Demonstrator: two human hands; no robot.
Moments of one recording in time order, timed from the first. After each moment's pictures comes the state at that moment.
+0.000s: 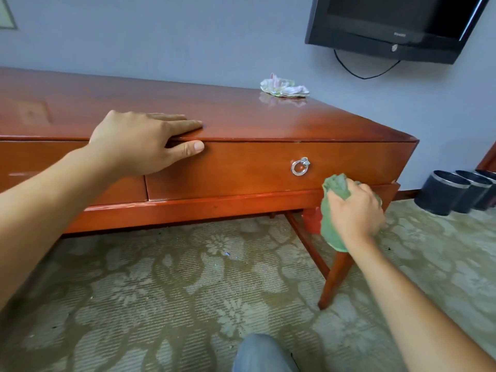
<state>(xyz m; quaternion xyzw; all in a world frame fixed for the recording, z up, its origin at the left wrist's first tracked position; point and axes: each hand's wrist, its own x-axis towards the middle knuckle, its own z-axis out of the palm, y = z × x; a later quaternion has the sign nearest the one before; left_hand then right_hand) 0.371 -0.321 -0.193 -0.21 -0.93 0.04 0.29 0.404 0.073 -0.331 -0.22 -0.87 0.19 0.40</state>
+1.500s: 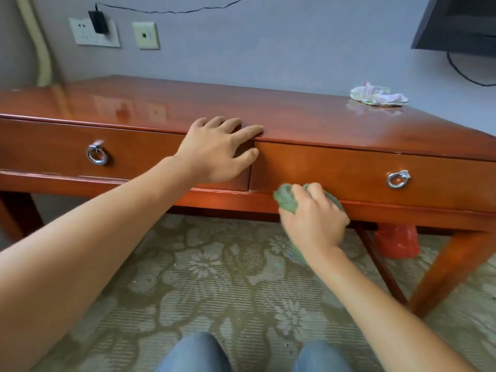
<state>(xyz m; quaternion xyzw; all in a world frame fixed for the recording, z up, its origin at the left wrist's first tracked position) 0.407 -0.390 -0.214 -0.14 -0.95 0.05 0.27 0.428 -0.160 -0.329 0.08 -0.89 0.12 0.43</state>
